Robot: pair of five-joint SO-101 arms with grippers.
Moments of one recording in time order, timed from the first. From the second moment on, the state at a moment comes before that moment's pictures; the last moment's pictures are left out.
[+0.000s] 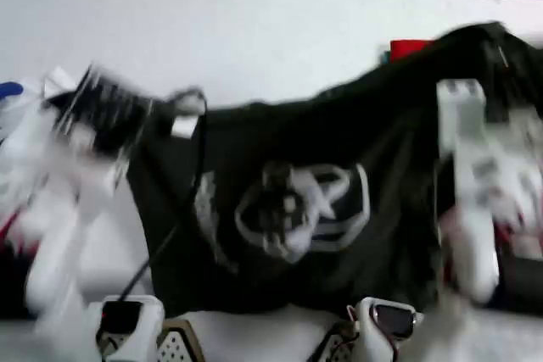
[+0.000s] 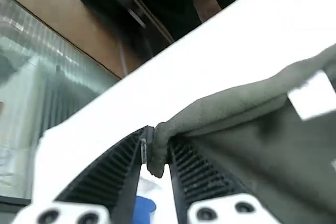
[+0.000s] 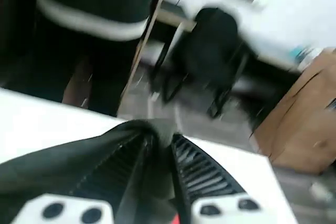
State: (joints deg) left arm -7.9 -45.1 -0.2 84.9 -34.1; right arm 5.9 -38.5 -8.4 67.8 23.3
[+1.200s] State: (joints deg) left arm -7.8 9.8 -7.8 81.5 -33.9; right arm -0.6 14.3 -14.6 72.6 23.3
